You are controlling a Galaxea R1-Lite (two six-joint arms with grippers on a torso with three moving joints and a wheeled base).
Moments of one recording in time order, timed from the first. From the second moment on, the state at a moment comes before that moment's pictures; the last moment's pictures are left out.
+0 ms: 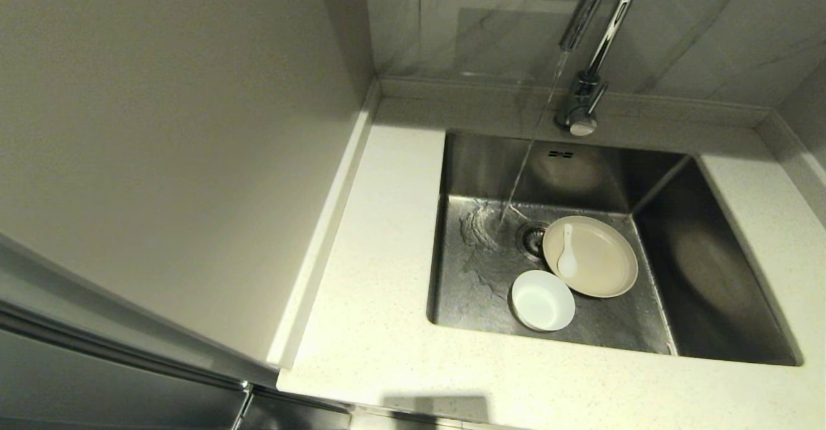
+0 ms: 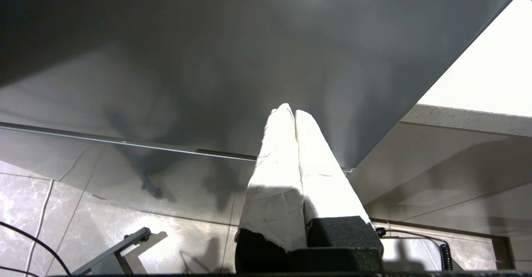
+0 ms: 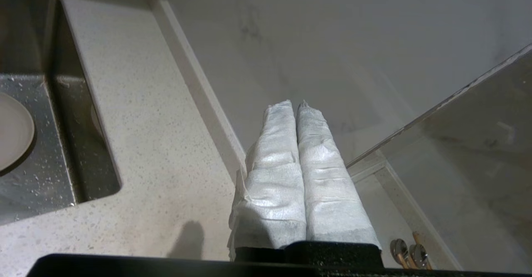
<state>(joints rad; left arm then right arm) 0.00 0.00 0.00 0.00 0.02 -0.02 -0.26 0.29 -0.48 -0.02 -0.58 -0.33</state>
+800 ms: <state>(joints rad) 0.00 0.00 0.00 0.00 0.02 -0.02 -0.30 0.28 -0.28 -0.27 -0.57 -0.34</state>
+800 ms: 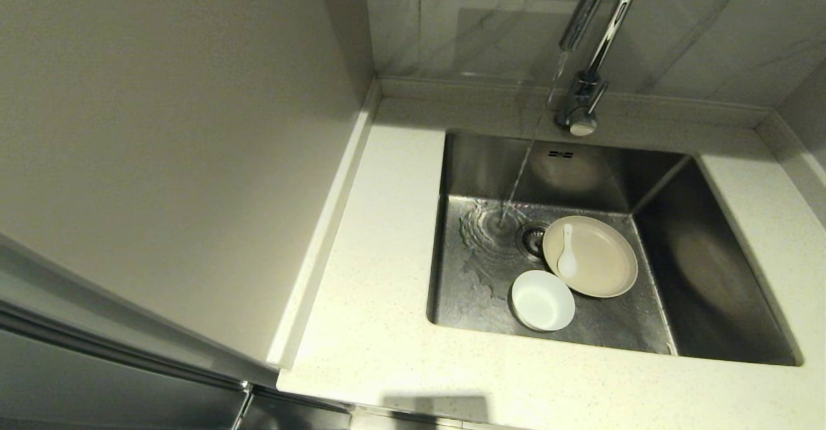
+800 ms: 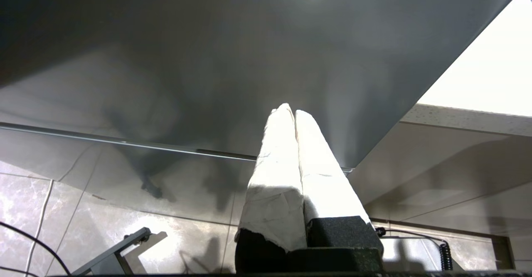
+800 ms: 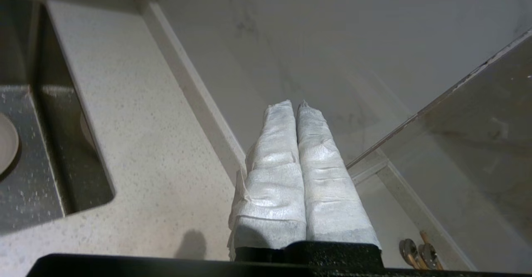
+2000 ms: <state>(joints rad) 0.00 0.00 0.00 0.00 0.02 -0.02 -0.22 0.28 -0.22 -0.28 -0.62 -0.23</state>
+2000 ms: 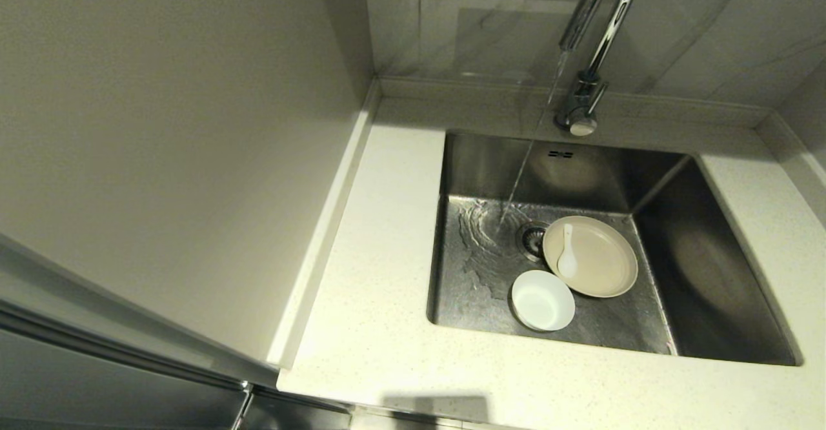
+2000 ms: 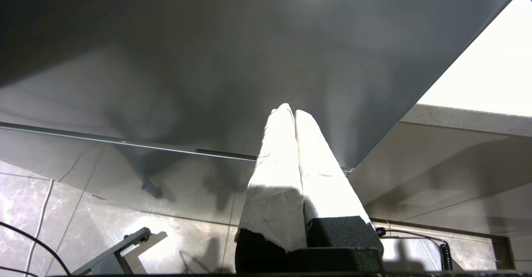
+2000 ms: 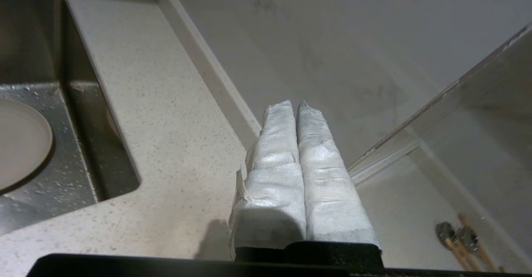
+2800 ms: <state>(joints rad) 0.00 0.00 0.00 0.00 0.02 -0.02 -0.05 0.27 -0.22 -0.11 -0.64 -0.06</state>
